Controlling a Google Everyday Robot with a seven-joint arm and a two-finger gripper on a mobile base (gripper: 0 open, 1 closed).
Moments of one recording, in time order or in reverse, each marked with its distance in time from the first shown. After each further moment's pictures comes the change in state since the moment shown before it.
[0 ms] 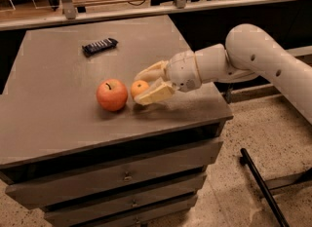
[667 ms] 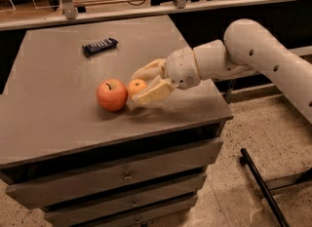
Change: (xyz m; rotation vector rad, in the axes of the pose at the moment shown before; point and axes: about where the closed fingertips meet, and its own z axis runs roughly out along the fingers) arm -0.013 0.007 0.000 -0.059 -0.027 0.000
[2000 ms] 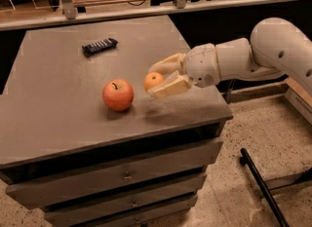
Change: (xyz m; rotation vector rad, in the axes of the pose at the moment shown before) arm -0.001 -0.004 -0.046 0.135 0.019 -0.004
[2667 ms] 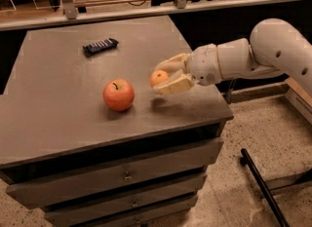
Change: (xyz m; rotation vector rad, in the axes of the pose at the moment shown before) arm 0.023 -0.023 -0.001 0.031 0.048 0.014
